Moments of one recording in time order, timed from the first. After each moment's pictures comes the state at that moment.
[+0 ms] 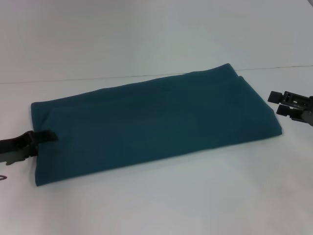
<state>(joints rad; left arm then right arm) -0.57 -2.06 0.67 0.67 2.29 0.98 -2.54 0.47 1.92 -0.49 -0.56 -1.91 -1.45 2.12</state>
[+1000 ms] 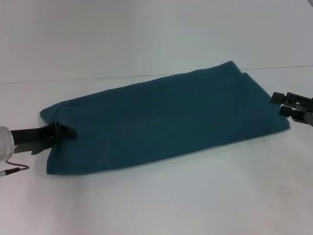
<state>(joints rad) -0.64 -2.07 0.69 0.66 2.26 1.06 -2.53 0.46 1.92 -0.48 -0.56 -1.91 -1.46 2.12</state>
